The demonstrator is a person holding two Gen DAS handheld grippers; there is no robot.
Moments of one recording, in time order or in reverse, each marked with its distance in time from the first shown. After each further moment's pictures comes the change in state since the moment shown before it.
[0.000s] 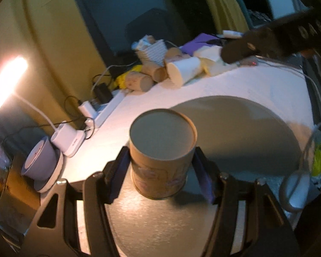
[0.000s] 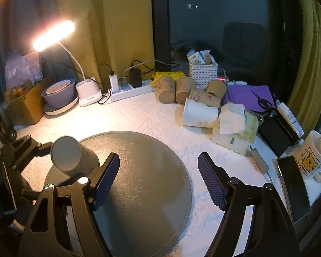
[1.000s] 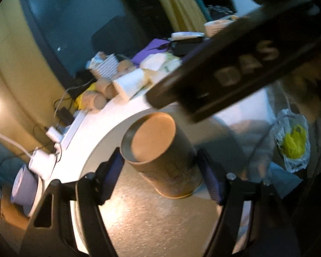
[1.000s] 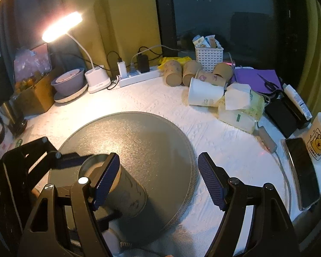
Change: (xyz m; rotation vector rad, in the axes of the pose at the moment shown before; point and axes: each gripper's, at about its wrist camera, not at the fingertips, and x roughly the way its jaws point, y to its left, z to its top) left arm -0.022 -0.065 0.020 0.129 -0.025 -0.159; right arm -0.005 -0.006 -0.030 0.010 0.056 0.083
